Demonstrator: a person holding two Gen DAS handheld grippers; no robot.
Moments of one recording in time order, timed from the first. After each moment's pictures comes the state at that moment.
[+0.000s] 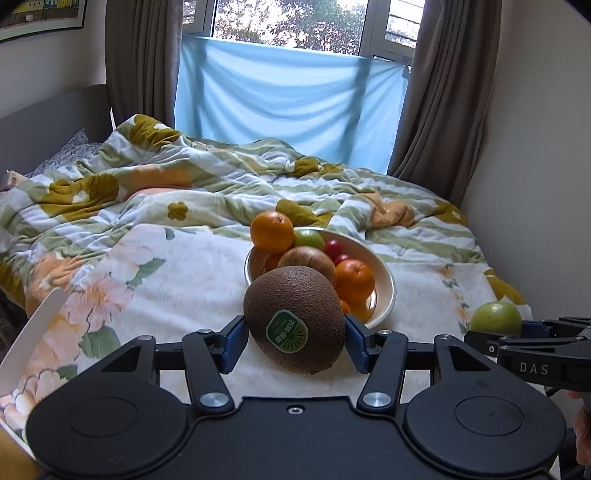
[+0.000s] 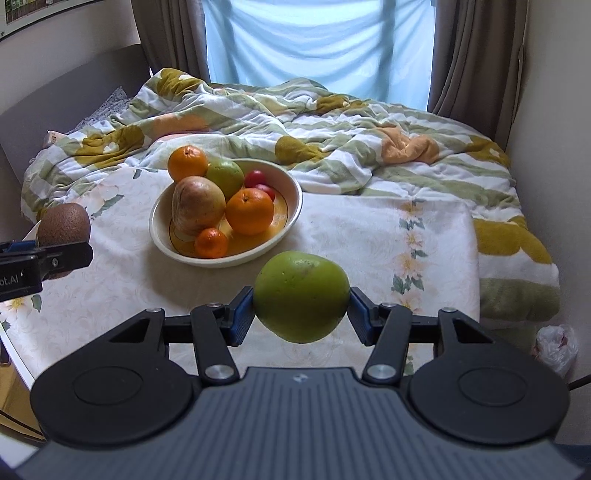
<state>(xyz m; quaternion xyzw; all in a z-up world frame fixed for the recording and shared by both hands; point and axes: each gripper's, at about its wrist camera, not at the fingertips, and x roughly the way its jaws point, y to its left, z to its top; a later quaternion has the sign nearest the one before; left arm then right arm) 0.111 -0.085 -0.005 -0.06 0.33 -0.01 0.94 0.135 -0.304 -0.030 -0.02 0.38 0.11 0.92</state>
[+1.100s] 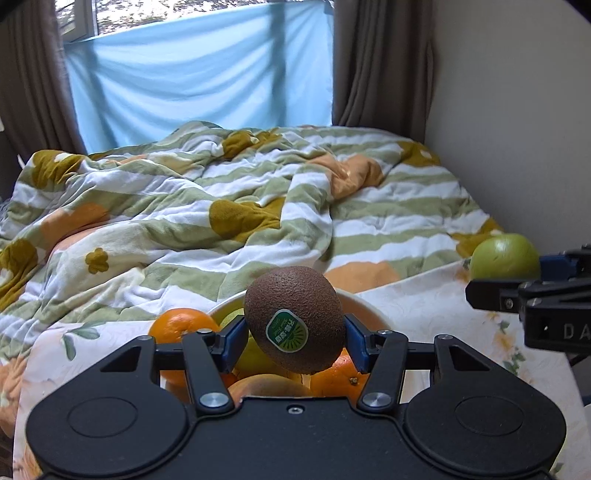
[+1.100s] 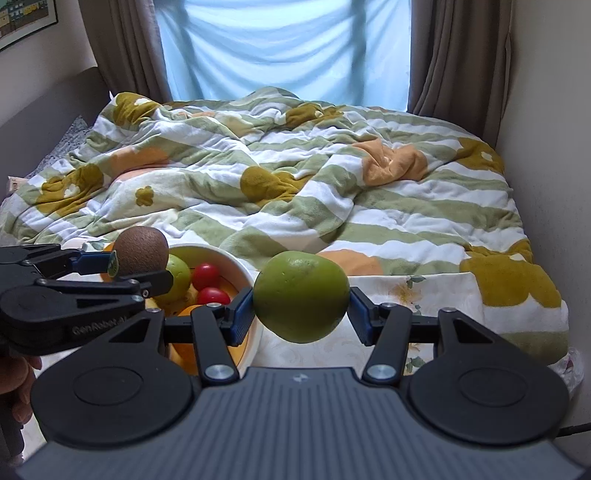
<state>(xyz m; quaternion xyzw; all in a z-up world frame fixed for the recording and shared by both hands) 0.312 -0.137 -0.045 0.07 0.39 -0.12 0.91 0.284 -0.307 -0.015 0.01 0.39 0.07 0.92</state>
